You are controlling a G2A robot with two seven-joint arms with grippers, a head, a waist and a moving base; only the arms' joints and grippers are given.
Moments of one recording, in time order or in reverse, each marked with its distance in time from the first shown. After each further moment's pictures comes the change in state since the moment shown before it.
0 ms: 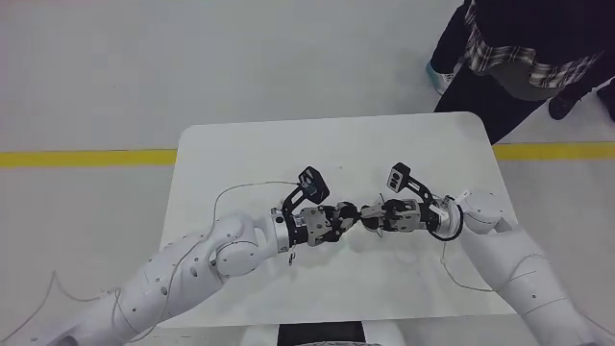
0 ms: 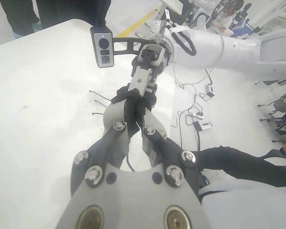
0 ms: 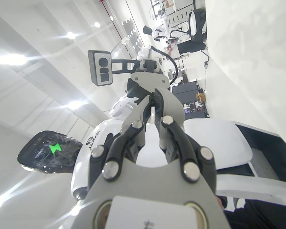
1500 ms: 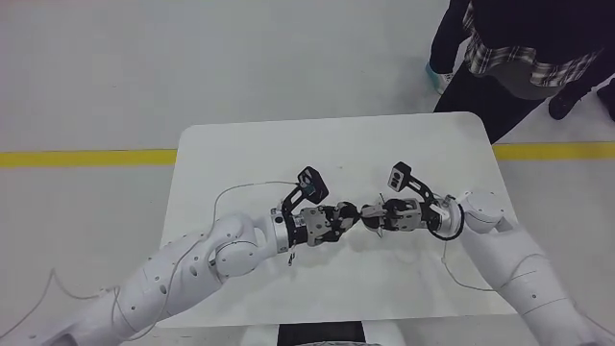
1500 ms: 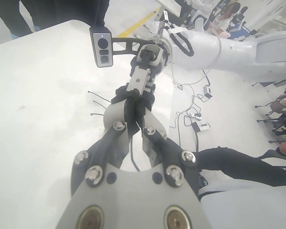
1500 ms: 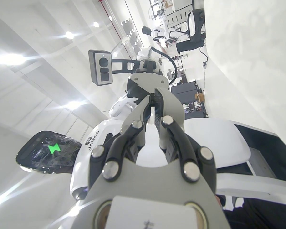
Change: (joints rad) left arm -0.021 0.013 0.027 0.002 -0.022 0.000 0.031; right arm 0.000 -0.002 0.013 0.004 -0.008 0.005 0.002
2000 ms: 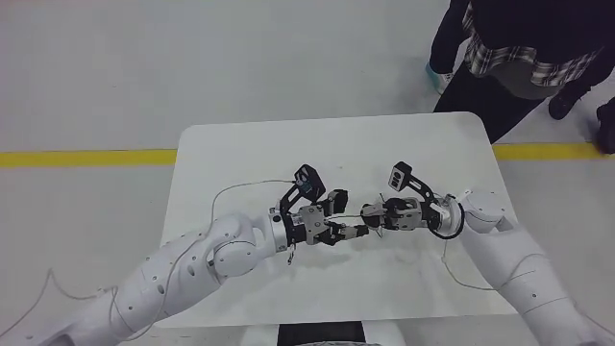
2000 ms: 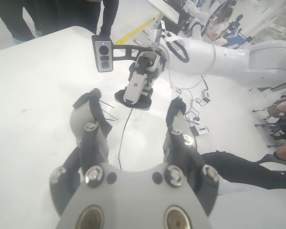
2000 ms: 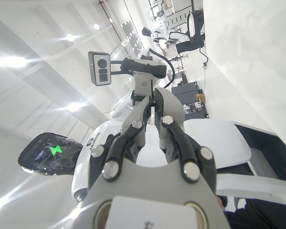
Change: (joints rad) left arm -0.001 0.010 0.001 -0.008 -0.019 0.000 0.029; right arm 0.003 -0.001 0.001 0.005 -0.004 0.010 -0.002
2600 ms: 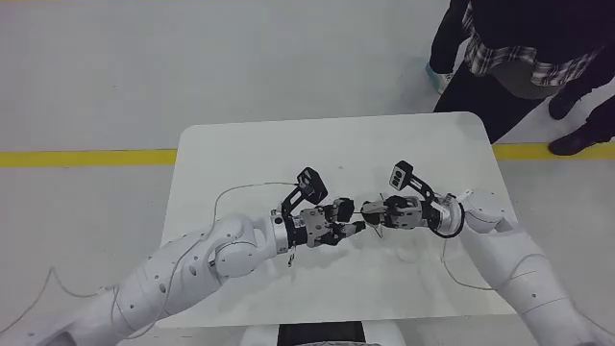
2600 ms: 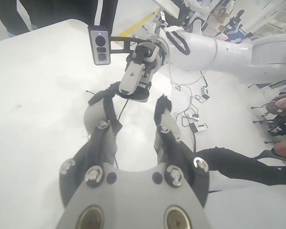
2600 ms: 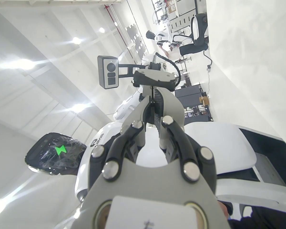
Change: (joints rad) left arm -0.020 0.000 0.033 0.013 -0.005 0.000 -0.008; right arm -0.003 -0.005 0.002 0.009 0.028 -0.003 -0.013
